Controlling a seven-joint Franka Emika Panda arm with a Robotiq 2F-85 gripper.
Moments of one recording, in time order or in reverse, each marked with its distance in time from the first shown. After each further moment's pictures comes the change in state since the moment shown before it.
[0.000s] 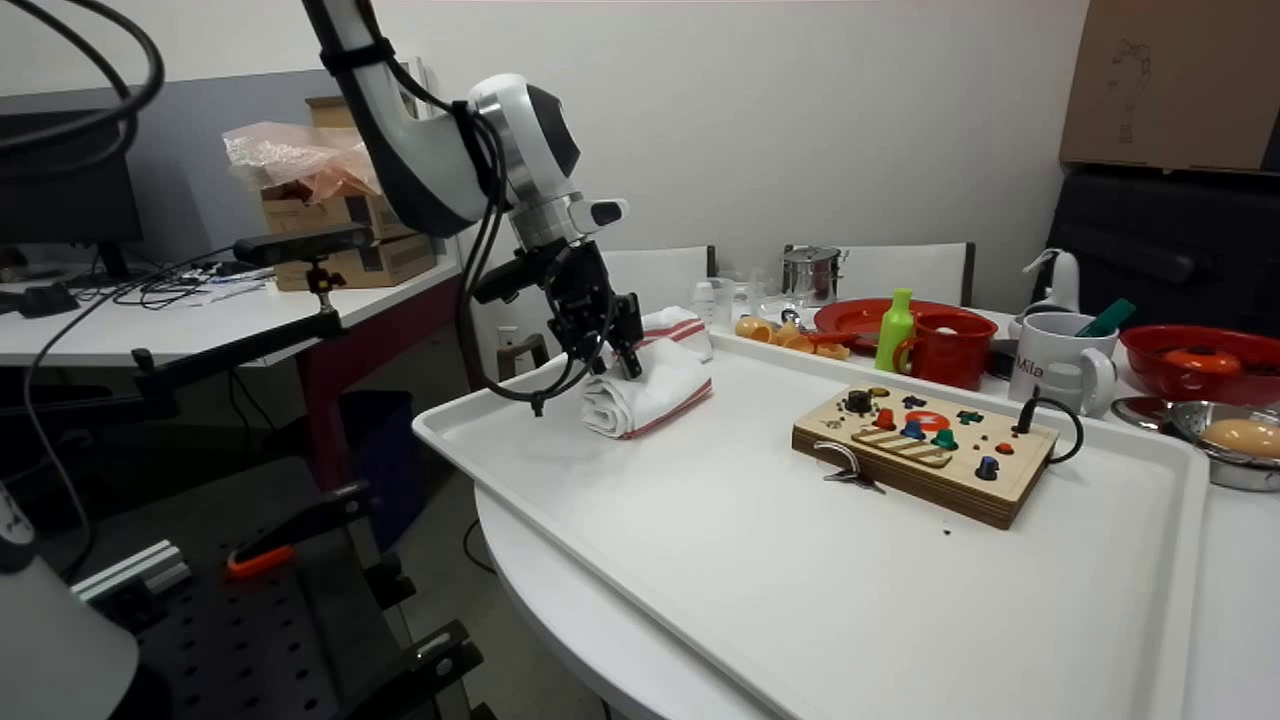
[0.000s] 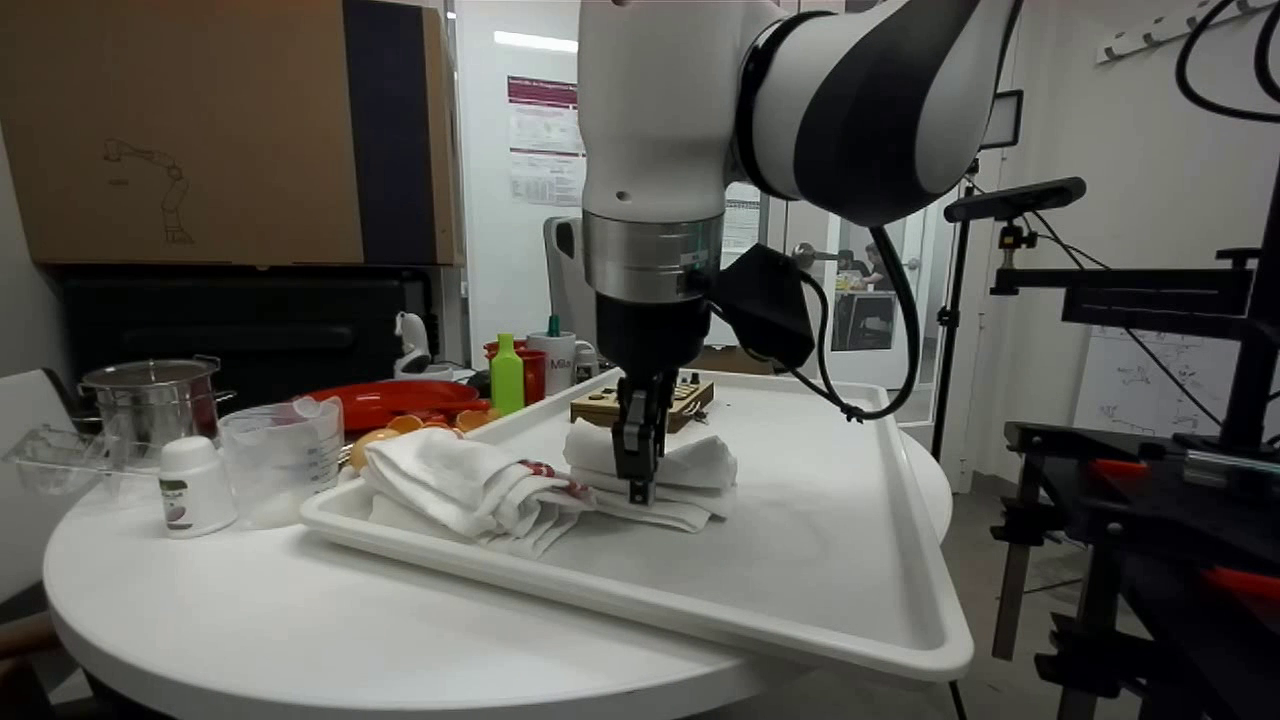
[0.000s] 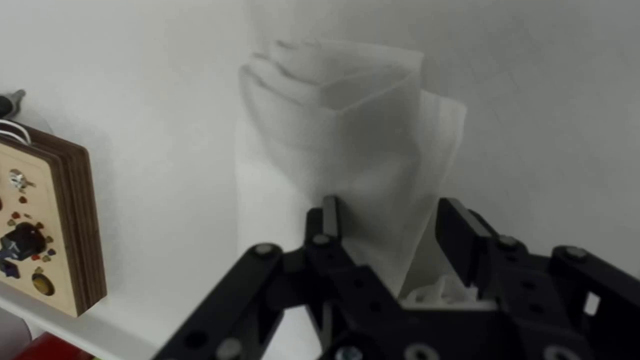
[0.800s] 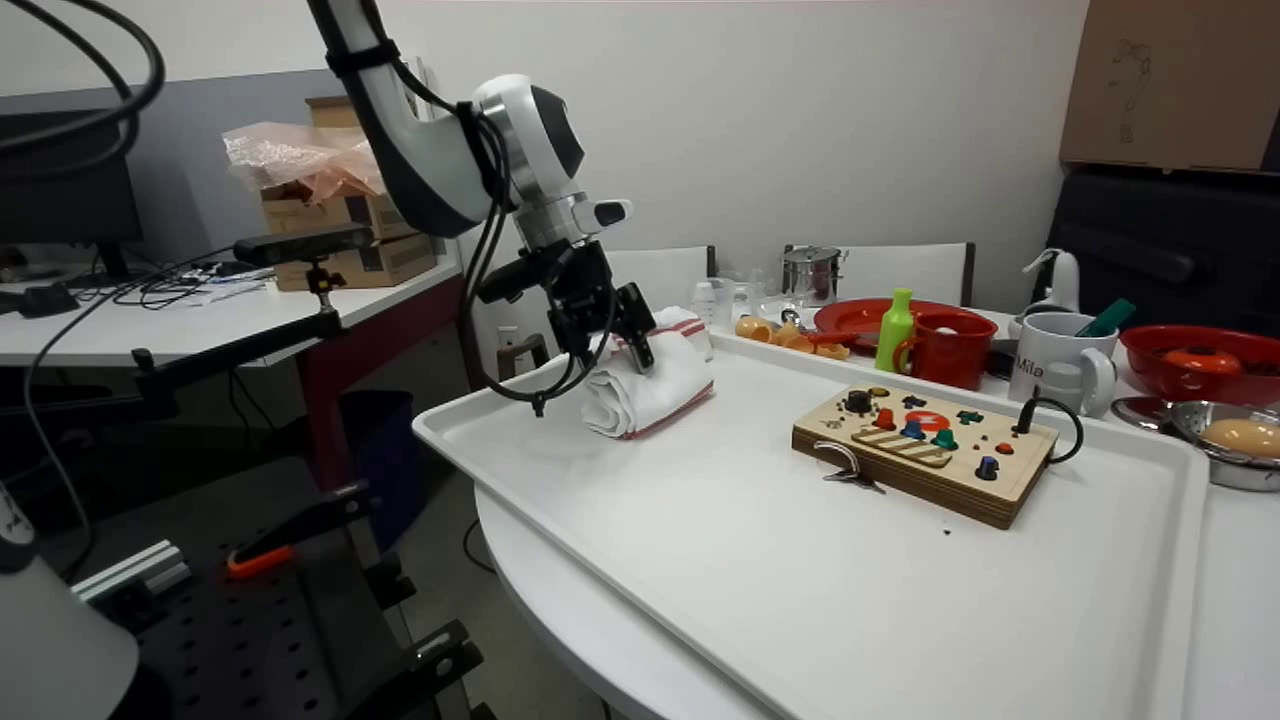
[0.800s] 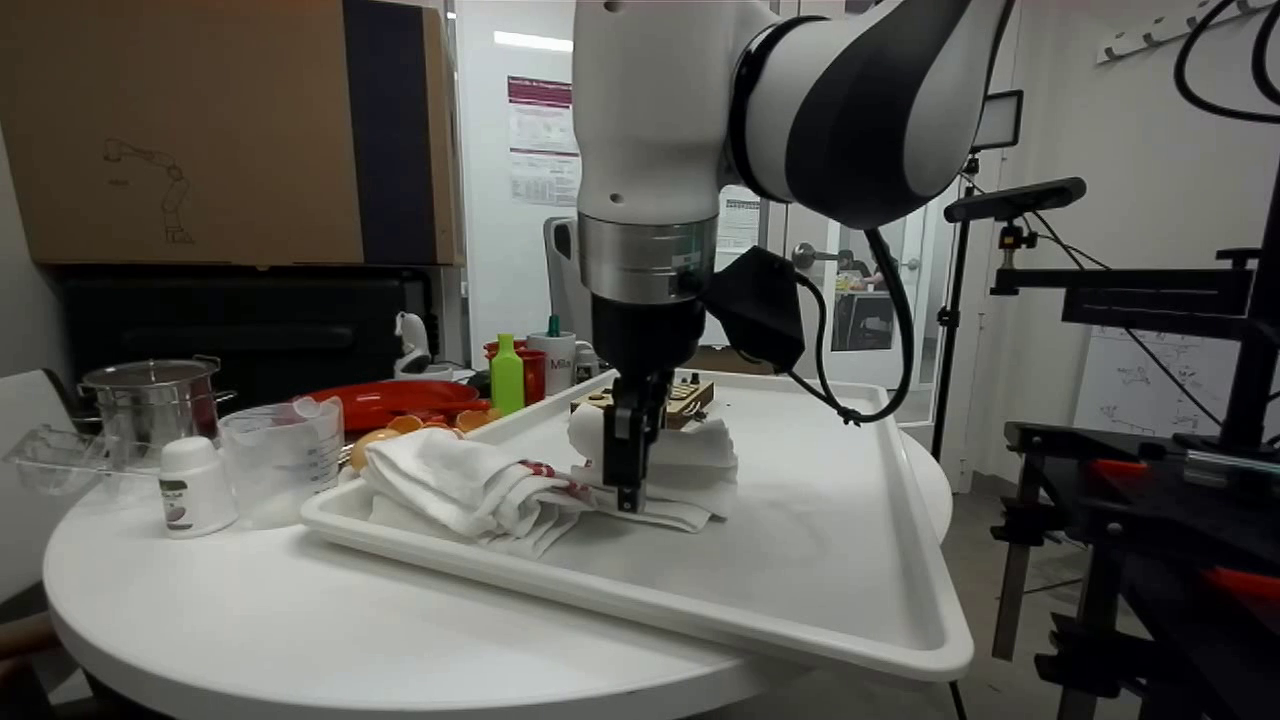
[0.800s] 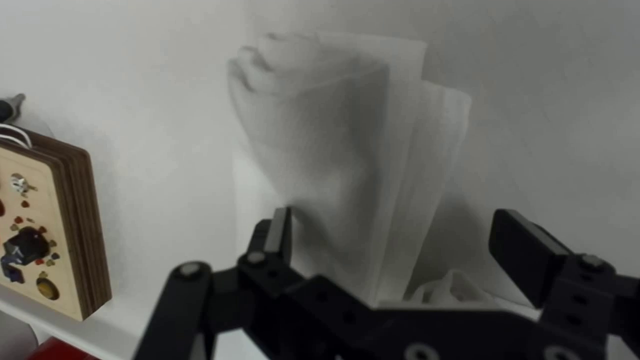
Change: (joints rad) arm -0.008 0.007 0.003 0.011 0.007 0.000 0.012
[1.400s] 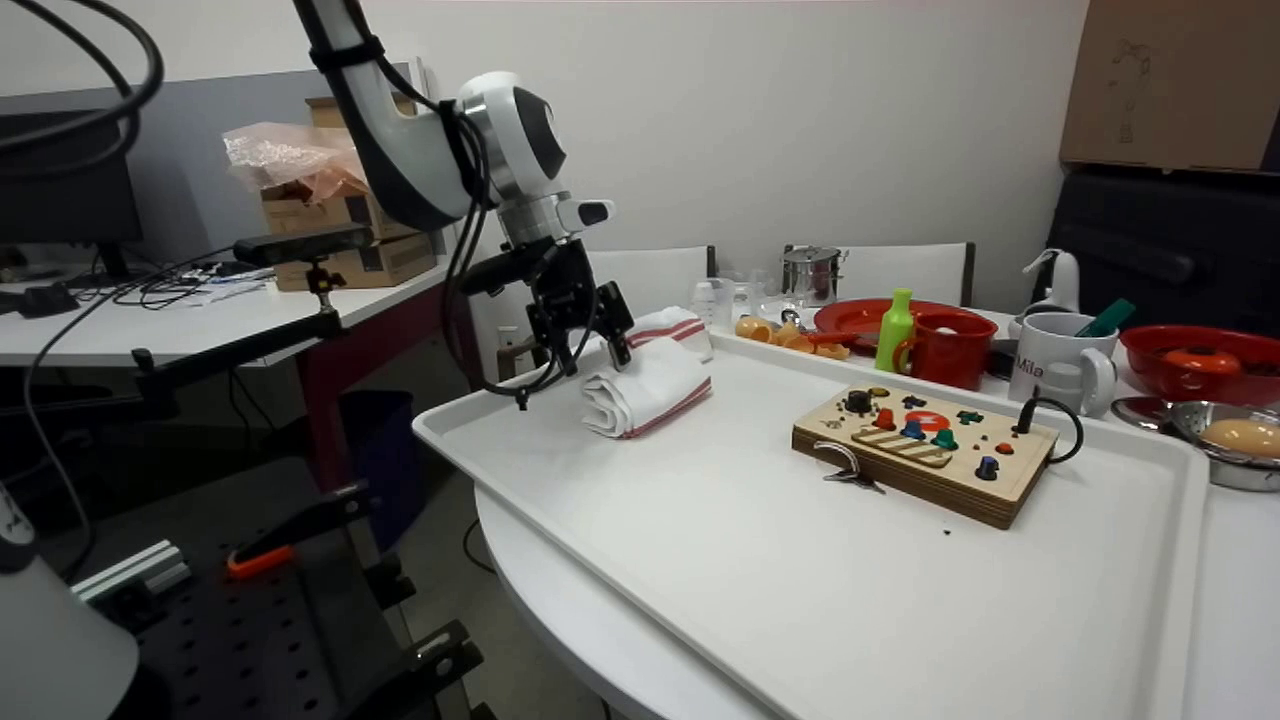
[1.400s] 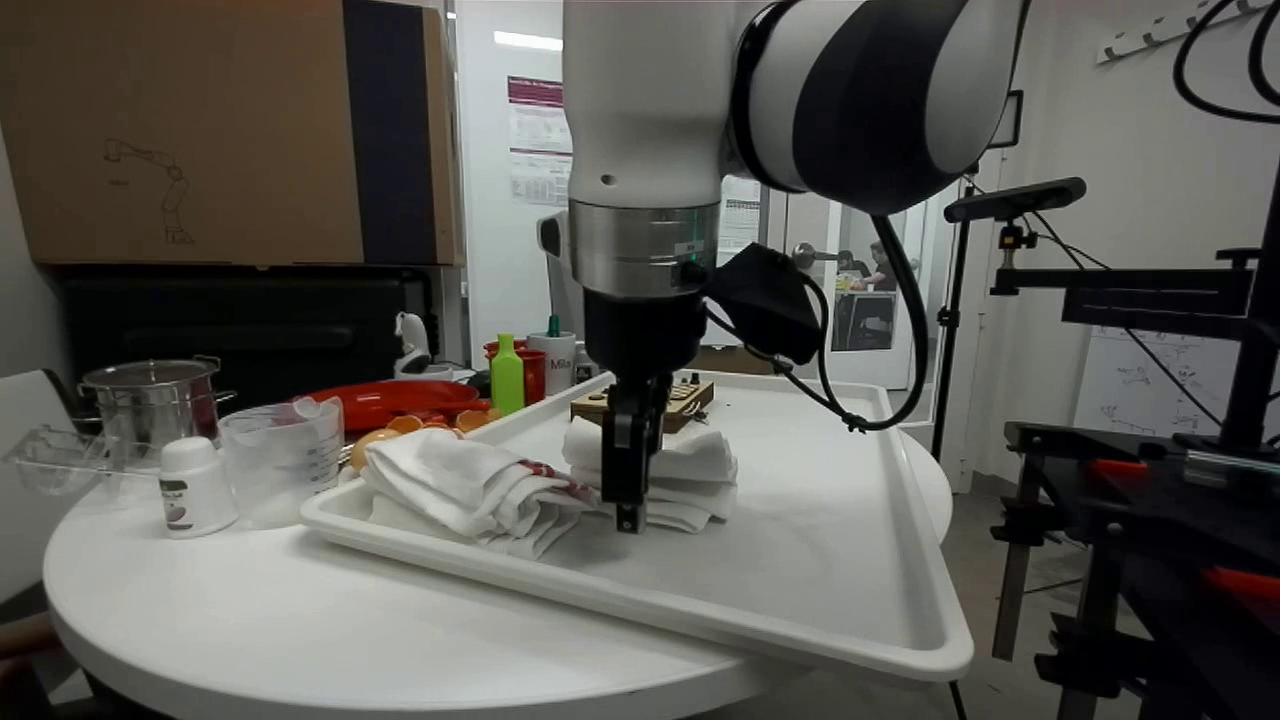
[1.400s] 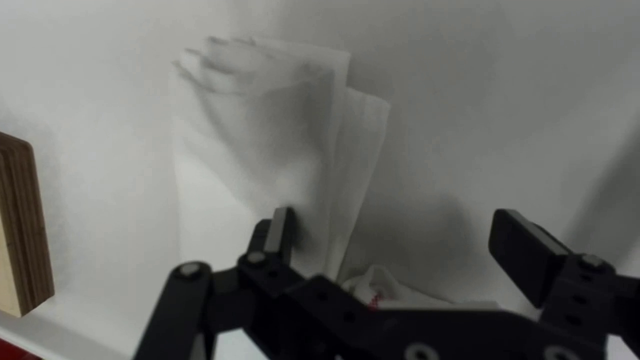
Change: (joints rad) arm -0.014 -0.008 0.064 -0.006 0.074 -0.004 -0.078
